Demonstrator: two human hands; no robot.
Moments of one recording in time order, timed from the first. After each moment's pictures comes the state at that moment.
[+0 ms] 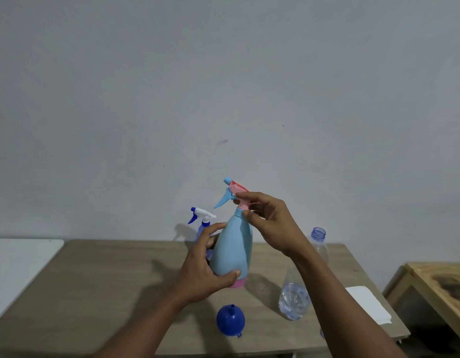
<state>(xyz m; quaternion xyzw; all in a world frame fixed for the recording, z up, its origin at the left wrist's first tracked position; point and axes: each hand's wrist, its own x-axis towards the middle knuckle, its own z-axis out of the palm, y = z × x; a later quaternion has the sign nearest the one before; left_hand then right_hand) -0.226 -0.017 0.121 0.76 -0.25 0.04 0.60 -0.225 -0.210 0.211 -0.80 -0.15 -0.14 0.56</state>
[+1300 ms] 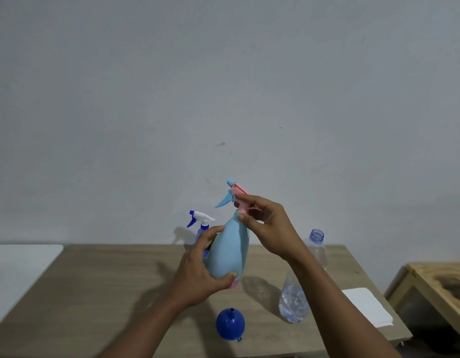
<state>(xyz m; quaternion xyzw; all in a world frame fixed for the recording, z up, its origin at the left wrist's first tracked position) -0.224 -0.015 0.122 0.80 -0.26 0.09 0.53 -0.226 -0.211 0.210 -0.79 -0.16 -0.17 0.56</state>
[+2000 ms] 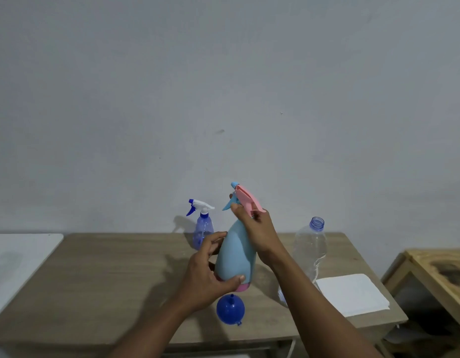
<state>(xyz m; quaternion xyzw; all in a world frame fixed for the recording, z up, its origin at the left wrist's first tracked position) -0.235 -0.027 0.087 0.78 -0.25 0.04 0.58 -0.221 -0.181 0.170 -0.73 -0.02 -0.12 0.67</state>
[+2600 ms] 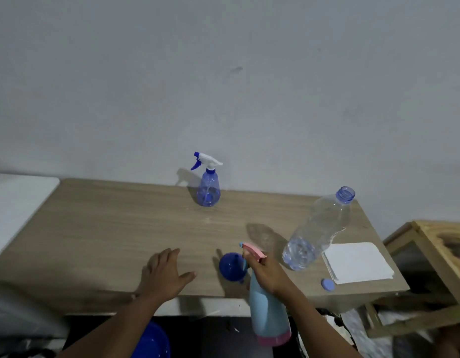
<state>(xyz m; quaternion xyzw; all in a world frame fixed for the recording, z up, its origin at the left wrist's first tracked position) -0.203 0.061 -0.103 0.97 -0.02 -0.13 0.21 -0.260 -0.211 -0.003 -0.86 0.08 0.12 0.49</state>
